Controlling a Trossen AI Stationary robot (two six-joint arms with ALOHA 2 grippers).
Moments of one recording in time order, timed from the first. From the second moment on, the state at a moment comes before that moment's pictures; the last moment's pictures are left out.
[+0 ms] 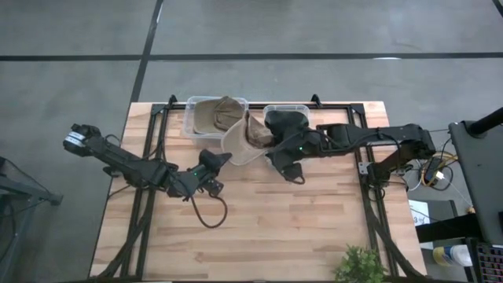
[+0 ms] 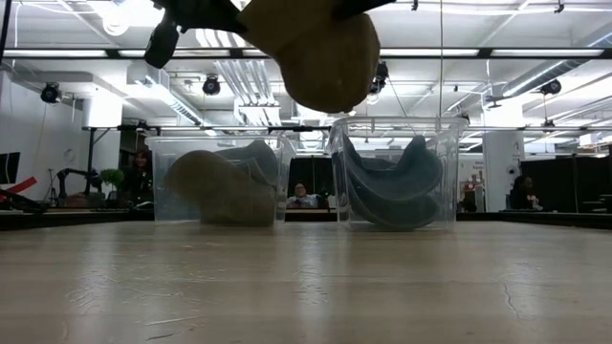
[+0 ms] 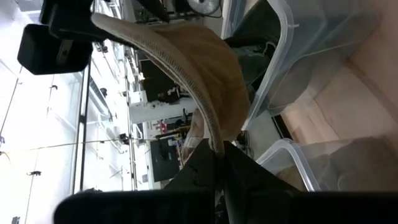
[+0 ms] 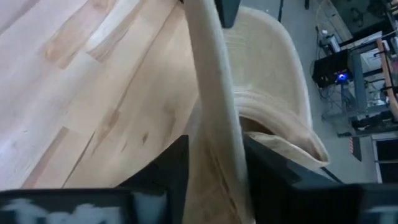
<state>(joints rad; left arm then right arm) -0.38 1.19 0.83 0.06 -1.04 1.34 0.06 1.52 1.53 -0.70 0.26 -0.63</state>
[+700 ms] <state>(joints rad) -0.35 1.19 0.90 0.10 -1.11 0.79 0.06 1.50 1.56 -0.75 0.36 -0.61</state>
